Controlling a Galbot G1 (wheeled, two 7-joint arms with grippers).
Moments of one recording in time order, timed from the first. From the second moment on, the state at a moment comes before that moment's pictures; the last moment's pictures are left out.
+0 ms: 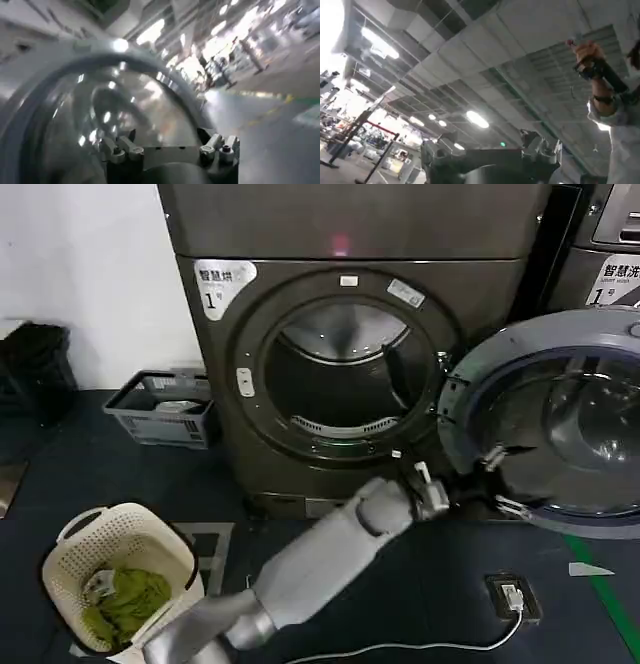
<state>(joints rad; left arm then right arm) 0.31 -1.61 0.35 -1.13 -0.04 -0.30 0.44 -1.67 1.52 2.25 1.80 -0.03 -0.04 0.52</state>
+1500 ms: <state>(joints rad) 0.68 -0.35 0.20 -1.80 0.61 -0.83 0.55 -1.65 1.40 2.04 1.73 0.12 0.02 0.43</state>
